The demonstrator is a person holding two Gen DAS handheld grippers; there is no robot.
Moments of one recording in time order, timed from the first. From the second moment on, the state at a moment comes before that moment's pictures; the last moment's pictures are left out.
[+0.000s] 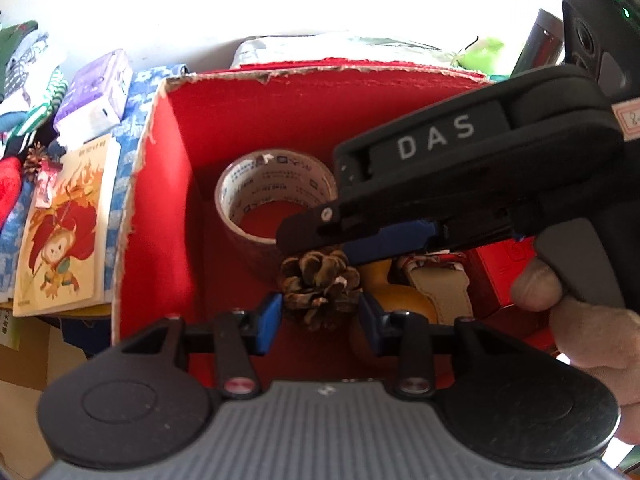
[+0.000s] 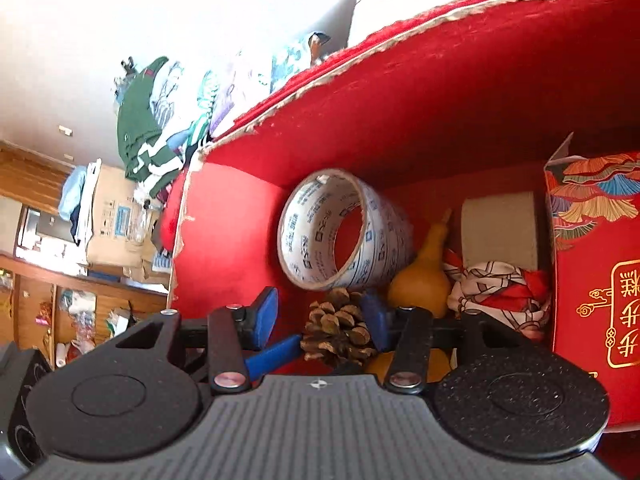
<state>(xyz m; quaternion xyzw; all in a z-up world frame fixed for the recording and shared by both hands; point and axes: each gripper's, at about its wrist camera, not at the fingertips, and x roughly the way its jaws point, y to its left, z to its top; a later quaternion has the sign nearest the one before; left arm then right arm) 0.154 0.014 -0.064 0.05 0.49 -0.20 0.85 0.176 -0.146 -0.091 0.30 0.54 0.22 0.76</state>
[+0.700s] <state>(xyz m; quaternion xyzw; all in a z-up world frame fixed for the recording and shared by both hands) 0.164 0.008 -0.065 0.04 0.48 -0.20 0.85 0.180 -0.137 -0.086 0.29 0.51 0.18 0.79</state>
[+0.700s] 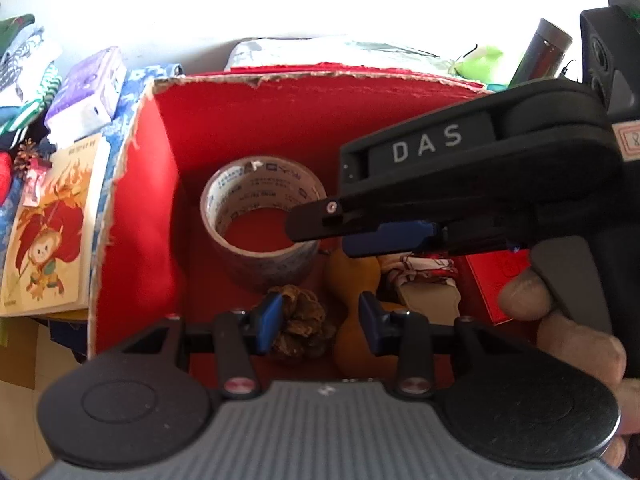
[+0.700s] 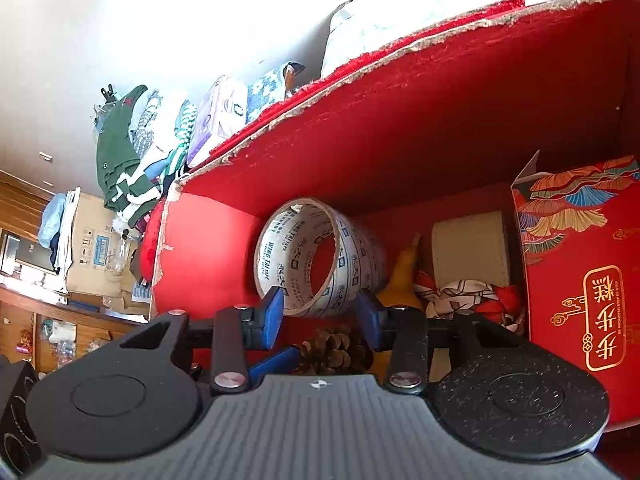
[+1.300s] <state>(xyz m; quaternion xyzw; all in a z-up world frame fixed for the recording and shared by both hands) 0.160 0.004 -0.073 0.04 0.47 -0.16 0.87 0.183 -0.130 -0.085 0.26 0.51 0.17 0.80</state>
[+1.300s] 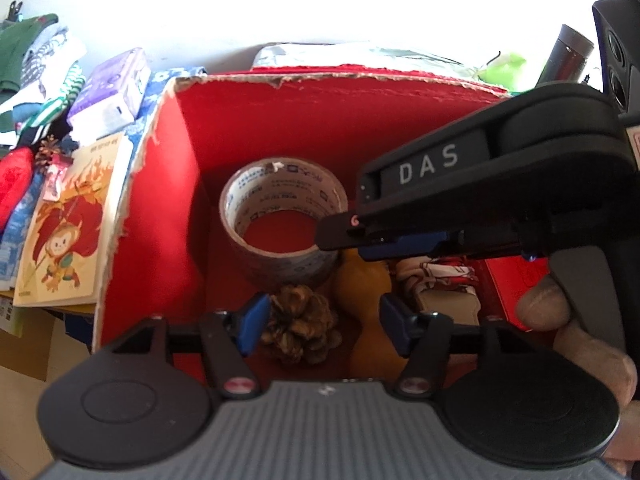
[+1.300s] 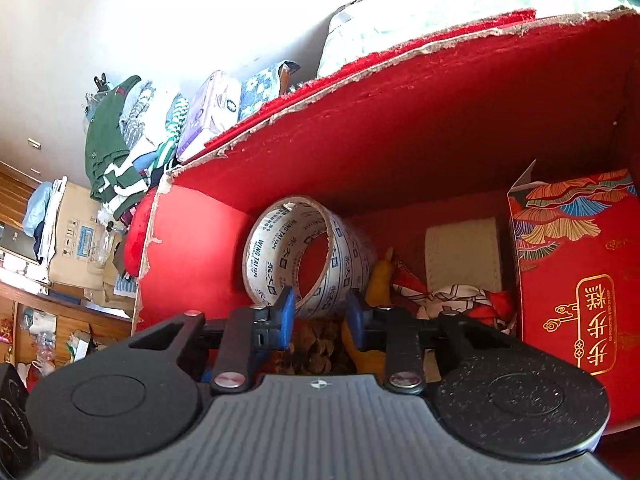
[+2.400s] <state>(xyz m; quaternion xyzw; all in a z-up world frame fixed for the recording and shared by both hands) 0.161 0.006 -0.074 0.03 0.48 -0.15 0.86 0.182 -0.126 -0.085 0.25 0.51 0.17 0.81</state>
